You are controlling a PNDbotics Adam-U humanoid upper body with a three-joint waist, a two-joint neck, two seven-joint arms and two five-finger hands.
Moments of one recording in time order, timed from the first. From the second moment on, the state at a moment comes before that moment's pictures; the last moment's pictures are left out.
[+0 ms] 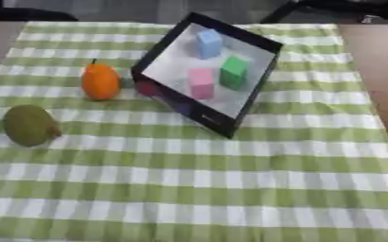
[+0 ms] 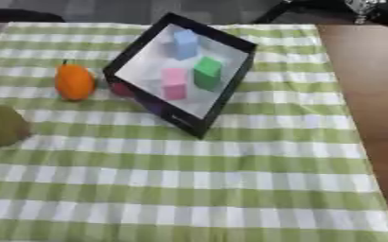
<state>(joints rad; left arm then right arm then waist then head) -0.60 0.98 -0.44 -1.40 -0.37 0.12 -0.54 -0.37 -0.80 -0.12 -1.71 -0.37 0.14 0.16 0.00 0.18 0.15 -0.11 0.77</state>
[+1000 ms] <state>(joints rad) -0.69 0.86 -0.44 -1.21 -0.37 0.10 -0.45 -0.36 -0.78 -0.12 -1.69 -0.37 0.15 0.16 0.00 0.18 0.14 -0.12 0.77</state>
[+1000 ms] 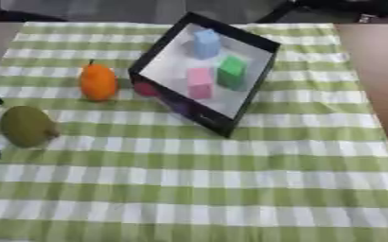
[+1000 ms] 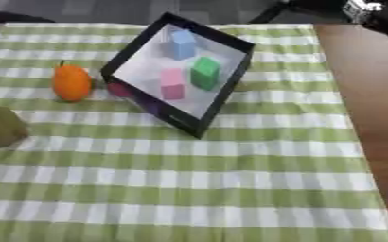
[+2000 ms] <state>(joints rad) -0.81 0.75 -0.47 -1.21 -0.36 0.05 -0.43 -0.39 -0.76 -0.12 -1.65 -0.35 0.15 0.18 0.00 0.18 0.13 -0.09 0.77</state>
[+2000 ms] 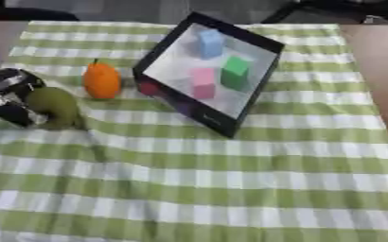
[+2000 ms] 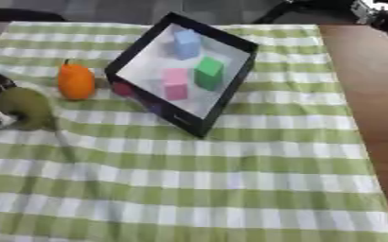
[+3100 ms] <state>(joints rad) -1.15 0.54 -0.45 -1.17 -0.54 -0.03 -0.37 -0.53 -0.71 -0.08 -1.65 -0.36 0.16 0.22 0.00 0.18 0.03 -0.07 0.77</state>
